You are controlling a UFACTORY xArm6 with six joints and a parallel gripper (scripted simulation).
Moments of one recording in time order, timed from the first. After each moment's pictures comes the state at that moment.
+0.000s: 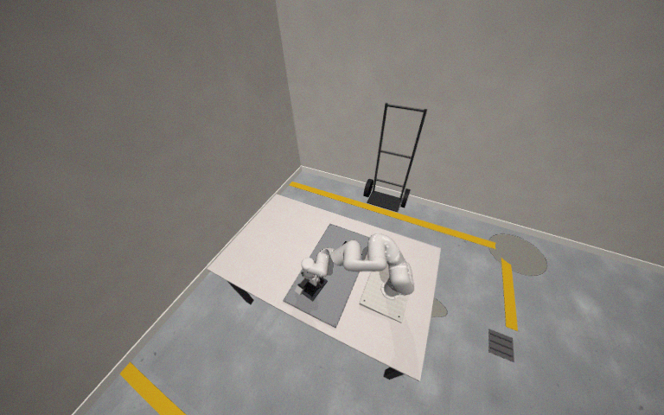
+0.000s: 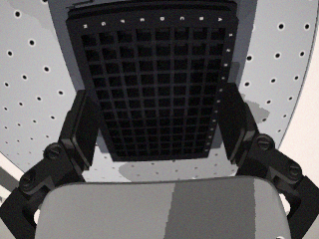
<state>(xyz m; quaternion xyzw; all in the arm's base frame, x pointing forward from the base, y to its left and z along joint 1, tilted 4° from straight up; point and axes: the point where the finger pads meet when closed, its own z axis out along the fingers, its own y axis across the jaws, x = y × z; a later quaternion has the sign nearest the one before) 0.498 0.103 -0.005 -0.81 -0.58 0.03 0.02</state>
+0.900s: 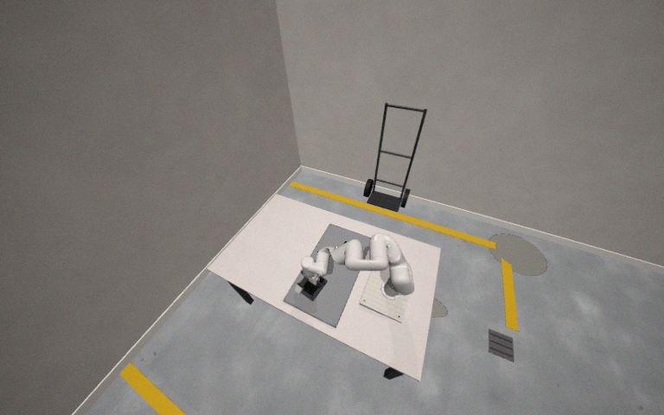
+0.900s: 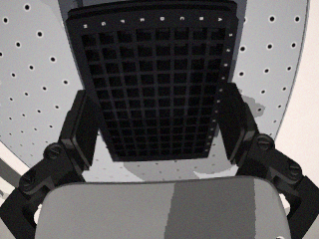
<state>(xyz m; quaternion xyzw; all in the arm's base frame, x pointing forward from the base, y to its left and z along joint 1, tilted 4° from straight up) 0.500 0.103 0.009 -0.81 -0.58 0.03 0.02</state>
